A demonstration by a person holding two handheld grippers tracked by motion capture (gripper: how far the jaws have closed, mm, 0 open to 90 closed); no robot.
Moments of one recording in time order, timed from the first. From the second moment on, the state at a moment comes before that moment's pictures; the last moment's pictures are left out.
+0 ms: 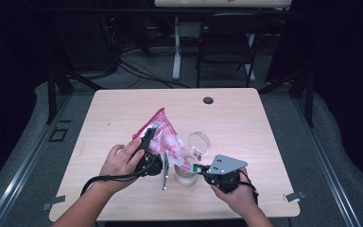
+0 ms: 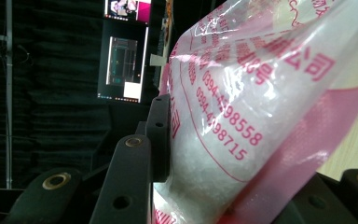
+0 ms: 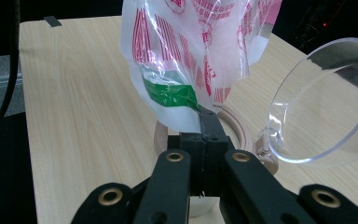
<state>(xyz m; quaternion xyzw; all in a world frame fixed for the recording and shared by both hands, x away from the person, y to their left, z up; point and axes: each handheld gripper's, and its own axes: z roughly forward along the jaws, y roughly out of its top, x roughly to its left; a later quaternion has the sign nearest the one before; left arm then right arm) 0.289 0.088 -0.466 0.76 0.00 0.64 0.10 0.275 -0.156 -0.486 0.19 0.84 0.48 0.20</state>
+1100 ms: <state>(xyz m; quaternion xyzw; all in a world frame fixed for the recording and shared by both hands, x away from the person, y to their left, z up) 0.289 0.093 -0.467 0.77 0.02 0.63 0.11 0.273 -0.153 -0.481 0.19 0.83 0.47 0.21</state>
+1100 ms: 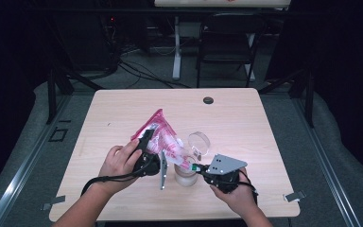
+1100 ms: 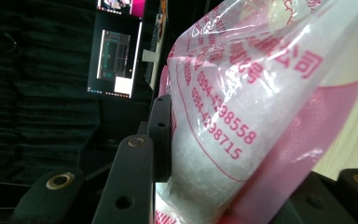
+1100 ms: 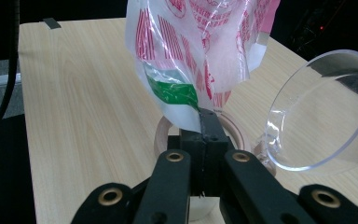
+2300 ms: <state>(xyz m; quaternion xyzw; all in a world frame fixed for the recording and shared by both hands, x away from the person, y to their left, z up) 0.286 0.101 -0.485 0.79 0.07 0.59 0.13 0.274 -0.152 -0.471 0.20 0.82 0.49 0.21</state>
